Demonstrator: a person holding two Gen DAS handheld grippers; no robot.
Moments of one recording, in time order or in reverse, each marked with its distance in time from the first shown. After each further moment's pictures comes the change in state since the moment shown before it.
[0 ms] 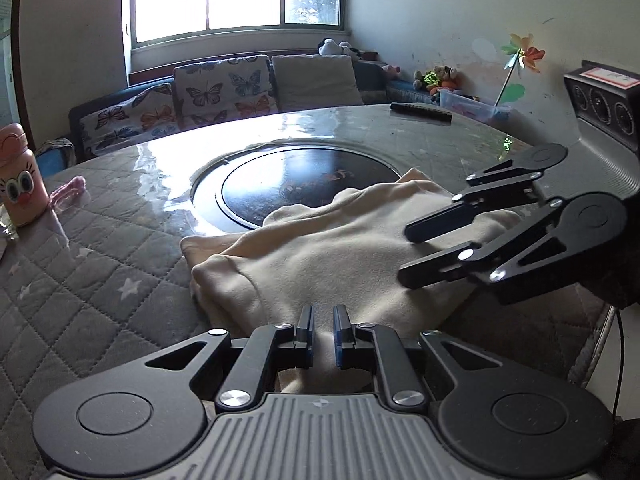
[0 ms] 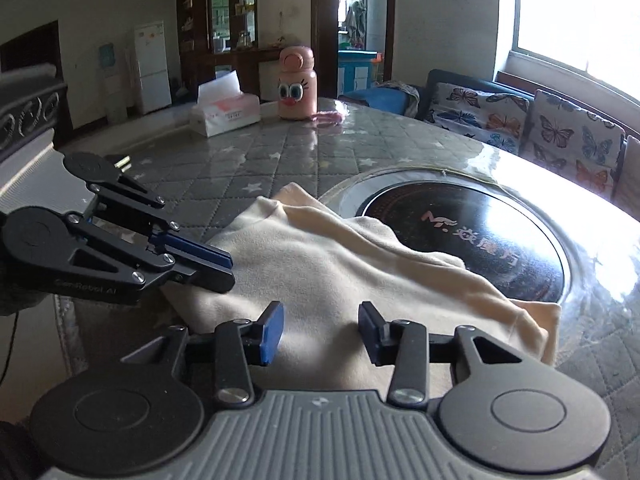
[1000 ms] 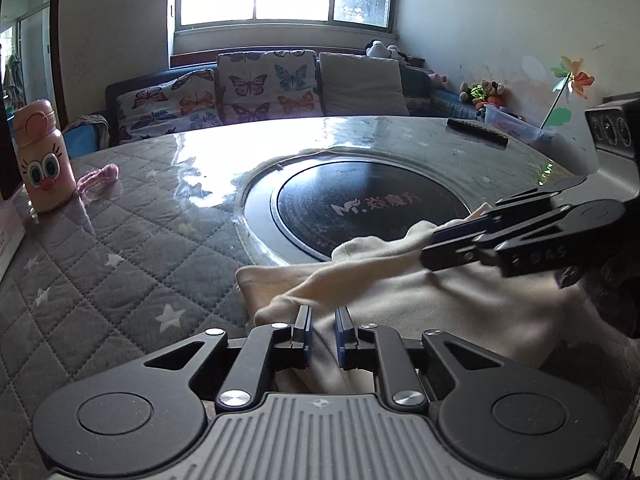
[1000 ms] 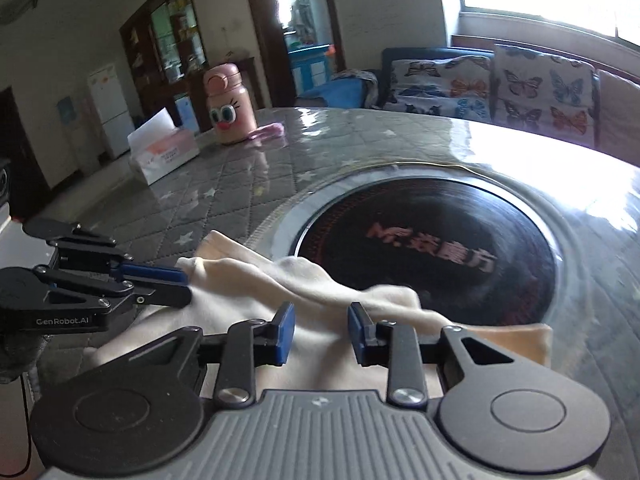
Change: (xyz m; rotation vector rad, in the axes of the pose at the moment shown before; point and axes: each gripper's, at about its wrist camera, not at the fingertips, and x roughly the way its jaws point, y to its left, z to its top) left arm 0.035 0.040 0.033 -0.102 0.007 0.078; right arm 0.044 -0.059 0.027 0.210 0.011 -0.008
